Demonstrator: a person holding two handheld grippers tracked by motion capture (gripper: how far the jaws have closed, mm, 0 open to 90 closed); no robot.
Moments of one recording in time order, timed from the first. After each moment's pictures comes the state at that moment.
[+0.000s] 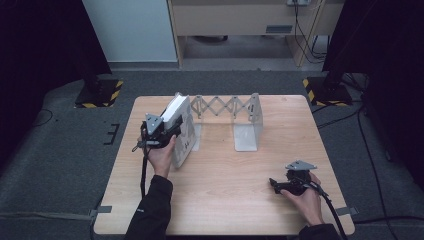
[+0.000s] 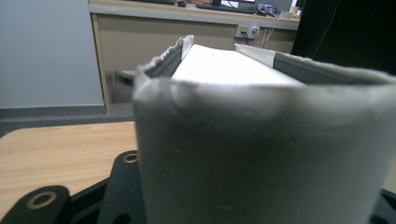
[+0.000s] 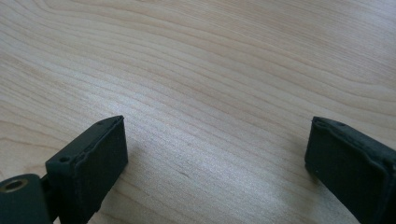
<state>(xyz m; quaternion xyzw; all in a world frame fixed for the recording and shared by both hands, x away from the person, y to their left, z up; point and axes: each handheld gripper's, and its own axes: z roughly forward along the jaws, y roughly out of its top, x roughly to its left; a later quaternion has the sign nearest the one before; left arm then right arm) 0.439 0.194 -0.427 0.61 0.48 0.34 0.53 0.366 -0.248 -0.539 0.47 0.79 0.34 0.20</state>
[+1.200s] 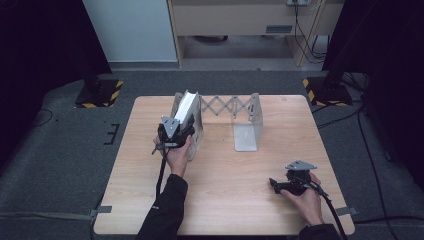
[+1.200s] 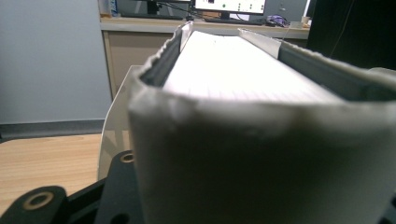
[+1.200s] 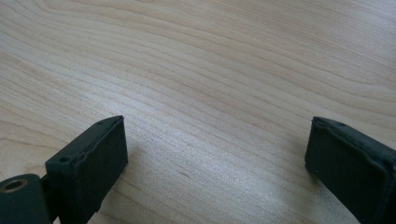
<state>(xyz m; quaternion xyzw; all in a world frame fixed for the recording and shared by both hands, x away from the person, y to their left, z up) 0.447 0.155 -0.449 0.59 0.48 0.38 0.53 0.366 -0.248 -0.539 0.47 0.79 0.34 0.20</state>
